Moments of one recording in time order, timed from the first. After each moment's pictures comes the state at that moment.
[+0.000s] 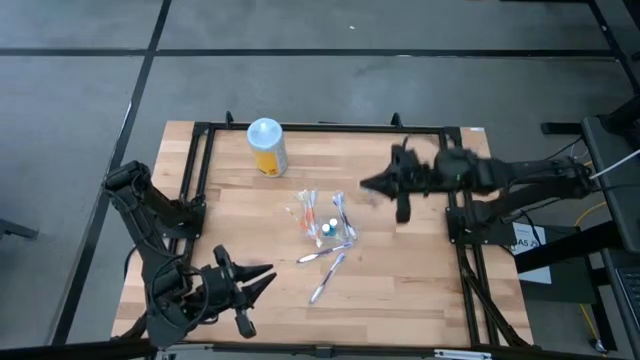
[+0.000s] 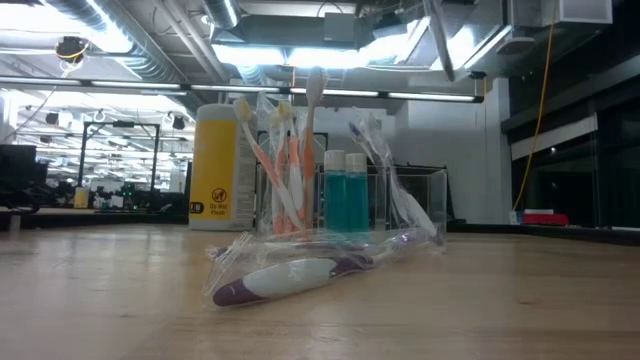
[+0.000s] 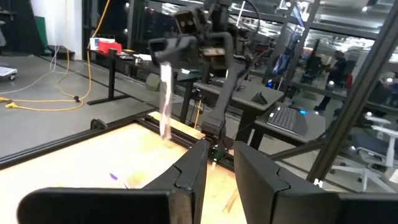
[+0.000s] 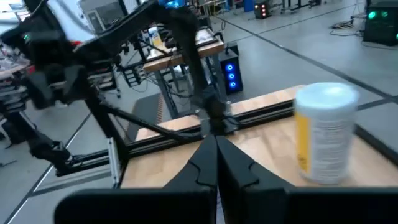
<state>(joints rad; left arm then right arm) -0.98 1.56 1.36 0.08 -1.50 -0.40 0.10 1.06 1.07 -0.16 0.08 0.29</state>
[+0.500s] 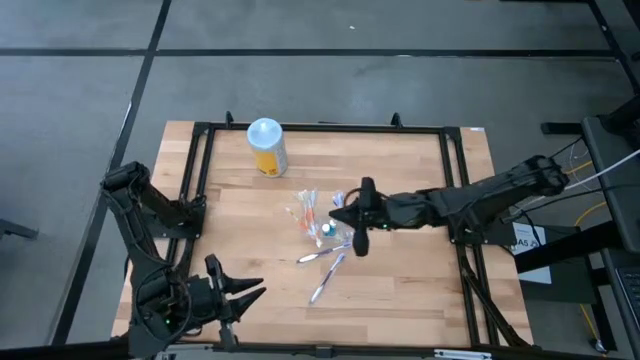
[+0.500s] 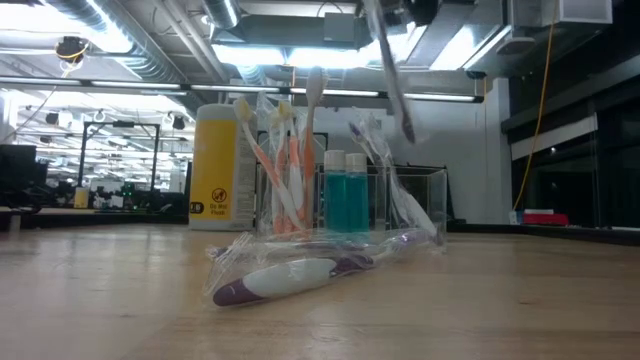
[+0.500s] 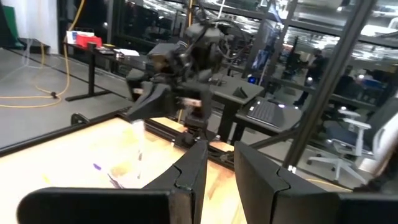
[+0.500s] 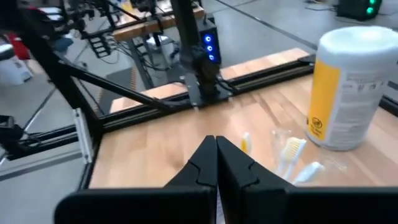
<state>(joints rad) -1.06 1.56 1.36 0.08 -1.50 -0.42 0.32 1.38 1.07 0.01 0.38 0.36</state>
